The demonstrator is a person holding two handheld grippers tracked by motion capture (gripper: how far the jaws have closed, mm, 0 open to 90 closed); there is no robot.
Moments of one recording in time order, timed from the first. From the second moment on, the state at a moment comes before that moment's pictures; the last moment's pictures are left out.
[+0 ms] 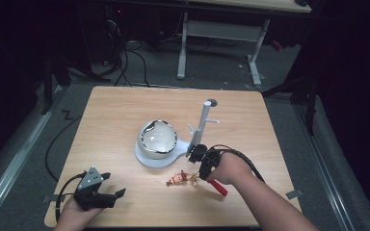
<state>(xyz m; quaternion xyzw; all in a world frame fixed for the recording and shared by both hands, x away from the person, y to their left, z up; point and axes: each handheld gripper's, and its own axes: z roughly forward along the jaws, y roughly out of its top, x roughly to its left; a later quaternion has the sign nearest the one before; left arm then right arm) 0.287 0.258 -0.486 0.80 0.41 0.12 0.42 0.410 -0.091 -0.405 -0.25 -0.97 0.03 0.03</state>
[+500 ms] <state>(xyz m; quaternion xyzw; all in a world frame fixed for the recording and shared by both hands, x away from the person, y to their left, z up) 0.288 0.257 -0.486 0.80 0.41 0.12 0.42 0.412 -0.105 -0.333 -0.26 -0.96 0.01 0.00</state>
